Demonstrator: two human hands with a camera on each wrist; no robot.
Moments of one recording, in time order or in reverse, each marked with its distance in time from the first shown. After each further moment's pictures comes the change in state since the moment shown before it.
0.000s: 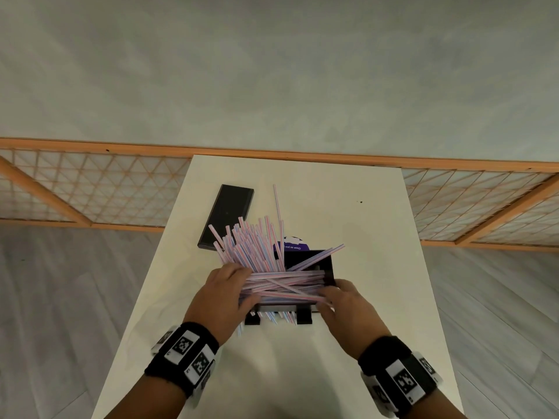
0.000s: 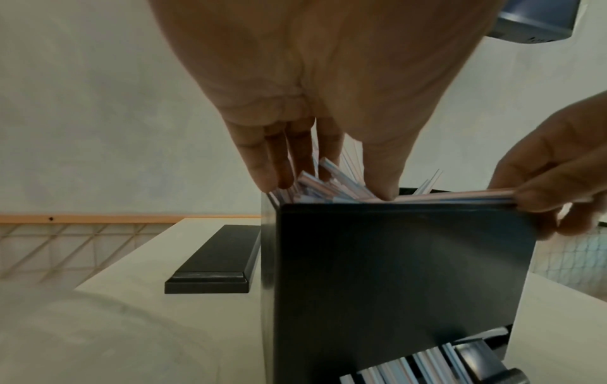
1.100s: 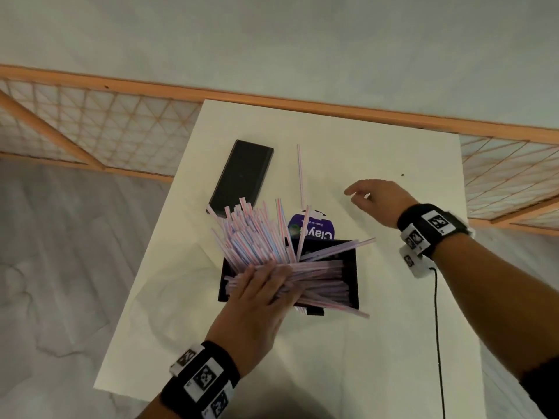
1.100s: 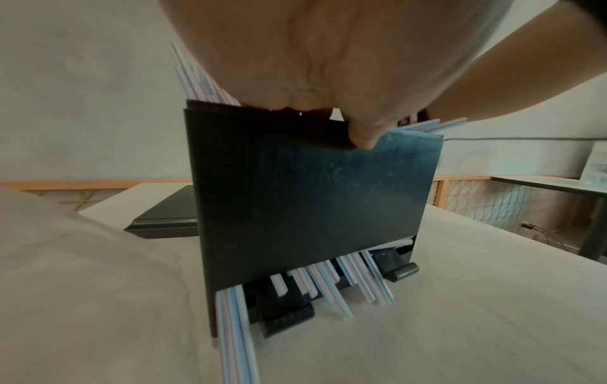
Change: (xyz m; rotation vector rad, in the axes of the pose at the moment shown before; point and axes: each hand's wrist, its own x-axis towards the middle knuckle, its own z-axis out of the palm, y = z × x) left_hand -0.019 0.012 0.047 0.260 -0.086 0.298; right_hand 0.229 0.047 -0.061 -0.080 -0.088 -0.163
